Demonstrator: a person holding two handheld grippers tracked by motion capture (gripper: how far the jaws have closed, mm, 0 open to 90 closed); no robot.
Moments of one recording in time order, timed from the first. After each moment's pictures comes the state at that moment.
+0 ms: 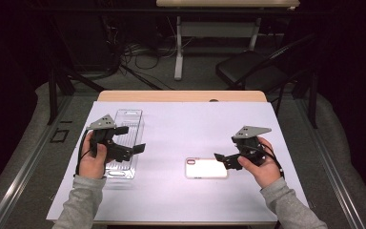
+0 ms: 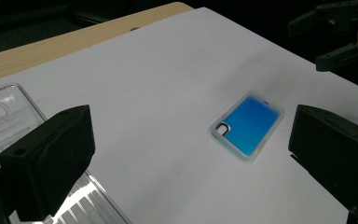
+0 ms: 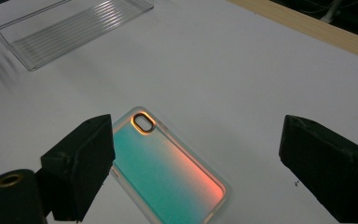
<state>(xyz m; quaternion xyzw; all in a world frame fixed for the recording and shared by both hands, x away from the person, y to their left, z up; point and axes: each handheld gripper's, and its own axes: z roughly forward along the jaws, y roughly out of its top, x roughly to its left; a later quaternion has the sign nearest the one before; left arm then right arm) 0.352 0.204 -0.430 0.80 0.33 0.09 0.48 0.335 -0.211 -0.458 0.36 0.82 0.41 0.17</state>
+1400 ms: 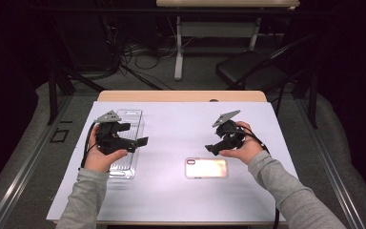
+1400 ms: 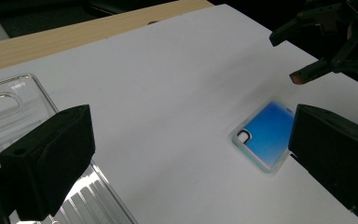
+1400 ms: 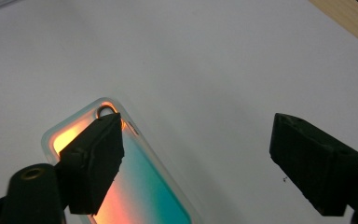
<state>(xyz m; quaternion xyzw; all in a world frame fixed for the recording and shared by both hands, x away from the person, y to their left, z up) 0.373 0.202 -0.442 0.79 0.36 0.09 0.48 0.400 -0.177 -0.471 0.30 0.89 0.31 0.14</state>
